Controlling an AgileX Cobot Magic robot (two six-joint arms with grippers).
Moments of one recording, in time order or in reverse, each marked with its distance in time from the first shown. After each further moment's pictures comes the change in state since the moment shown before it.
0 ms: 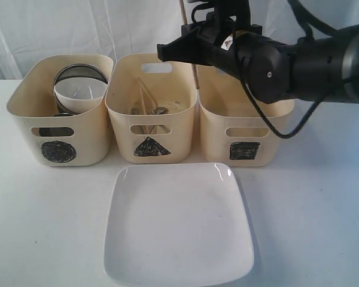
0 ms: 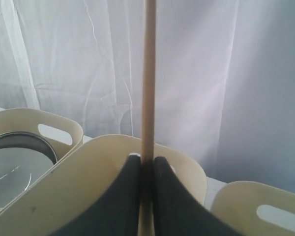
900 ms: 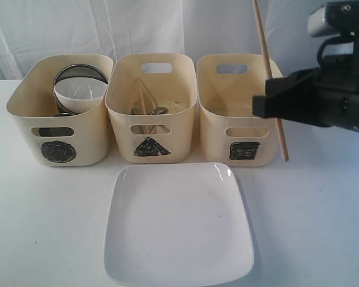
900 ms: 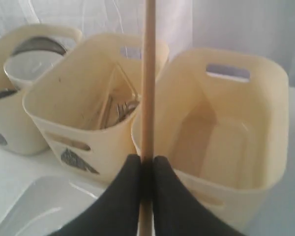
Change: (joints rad) left arm 0.000 0.000 0.000 0.000 0.000 0.000; right arm -0.093 -0.672 0.484 0.080 0.437 0.002
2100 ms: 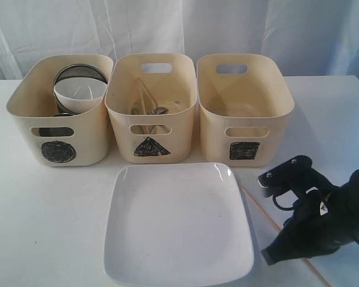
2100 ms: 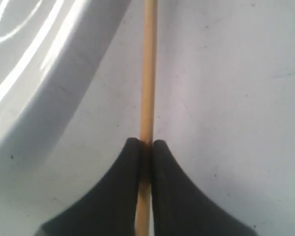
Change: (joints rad) left arm 0.000 0.000 0.000 0.000 0.000 0.000; right arm -0.047 0.391 0.184 -0.221 0.253 0.016
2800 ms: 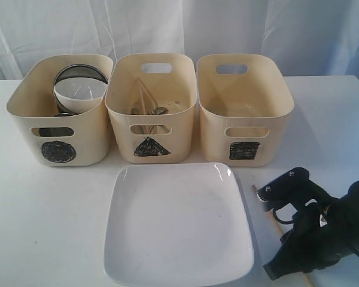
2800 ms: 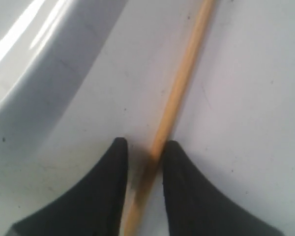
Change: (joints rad) left arm 0.000 0.000 0.000 0.000 0.000 0.000; right arm 0.000 0.060 0.046 0.009 -0.035 -0.072
